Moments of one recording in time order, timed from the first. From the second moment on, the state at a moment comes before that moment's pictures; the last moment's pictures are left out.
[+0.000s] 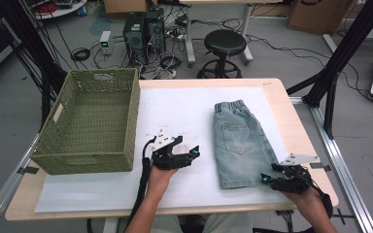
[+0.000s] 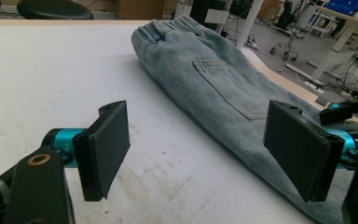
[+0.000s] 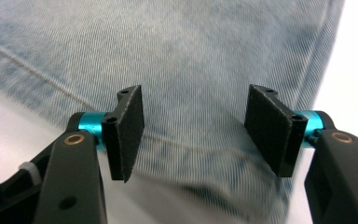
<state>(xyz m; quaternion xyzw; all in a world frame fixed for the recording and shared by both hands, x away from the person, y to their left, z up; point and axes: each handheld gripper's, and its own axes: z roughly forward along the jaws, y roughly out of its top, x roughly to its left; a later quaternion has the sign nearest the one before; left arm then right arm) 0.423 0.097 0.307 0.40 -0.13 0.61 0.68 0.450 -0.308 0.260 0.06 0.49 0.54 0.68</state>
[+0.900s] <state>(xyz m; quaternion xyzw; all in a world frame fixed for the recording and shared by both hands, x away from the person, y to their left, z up) 0.420 0.094 0.310 0.39 -0.14 0.61 0.68 0.408 -0.303 0.299 0.03 0.42 0.60 0.68</state>
